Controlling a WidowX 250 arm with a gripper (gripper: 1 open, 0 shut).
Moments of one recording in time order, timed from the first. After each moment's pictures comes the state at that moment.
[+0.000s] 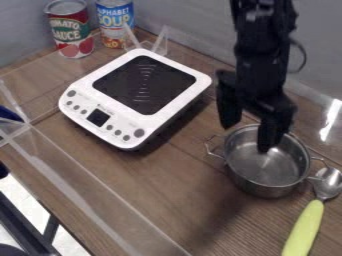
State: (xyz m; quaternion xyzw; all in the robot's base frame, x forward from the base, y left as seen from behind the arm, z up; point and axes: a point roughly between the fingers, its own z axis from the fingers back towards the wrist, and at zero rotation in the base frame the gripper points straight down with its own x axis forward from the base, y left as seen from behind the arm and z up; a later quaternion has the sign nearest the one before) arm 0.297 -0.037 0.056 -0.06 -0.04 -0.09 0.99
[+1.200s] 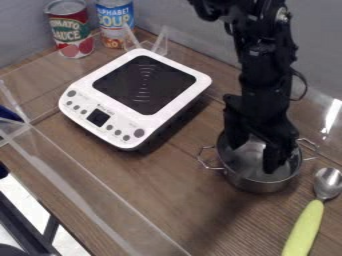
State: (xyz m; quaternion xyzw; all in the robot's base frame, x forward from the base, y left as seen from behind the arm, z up) arm 0.306 -0.046 0.038 -0.07 -0.06 -0.10 0.99
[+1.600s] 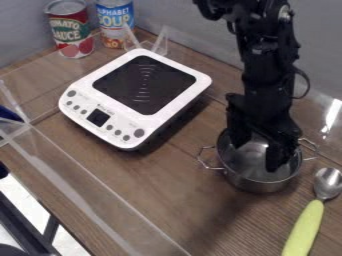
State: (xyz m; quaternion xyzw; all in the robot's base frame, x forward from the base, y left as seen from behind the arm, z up) arm 0.309 -0.047 0.036 -0.07 -0.06 -0.10 0.99
